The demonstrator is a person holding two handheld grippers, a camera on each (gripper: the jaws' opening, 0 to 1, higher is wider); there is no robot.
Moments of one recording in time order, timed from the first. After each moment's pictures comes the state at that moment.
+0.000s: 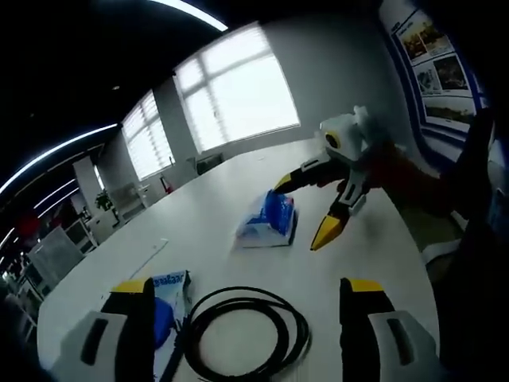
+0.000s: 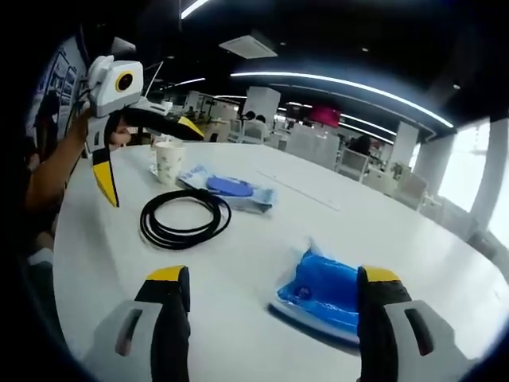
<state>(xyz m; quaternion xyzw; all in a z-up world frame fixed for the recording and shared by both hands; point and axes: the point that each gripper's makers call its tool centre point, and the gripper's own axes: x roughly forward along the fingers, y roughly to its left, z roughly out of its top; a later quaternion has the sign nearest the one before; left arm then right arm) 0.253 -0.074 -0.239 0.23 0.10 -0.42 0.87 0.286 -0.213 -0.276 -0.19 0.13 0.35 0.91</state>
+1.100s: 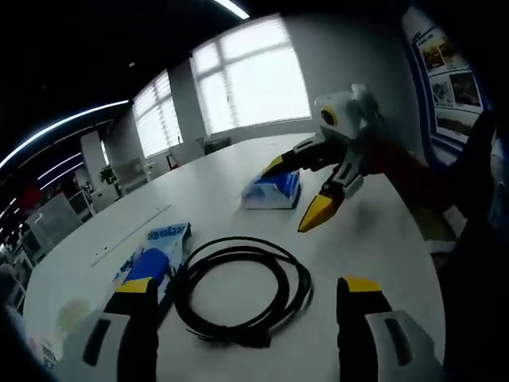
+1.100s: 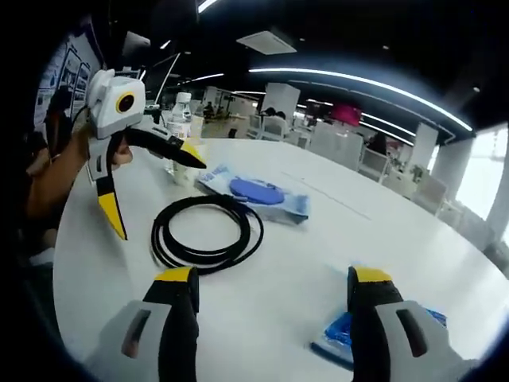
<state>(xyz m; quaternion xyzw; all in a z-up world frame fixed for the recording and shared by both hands) 0.250 -0.034 -0.288 0.19 0.15 -0.40 0.88 0.287 -0.153 -0.287 -0.21 0.14 0.40 0.88</state>
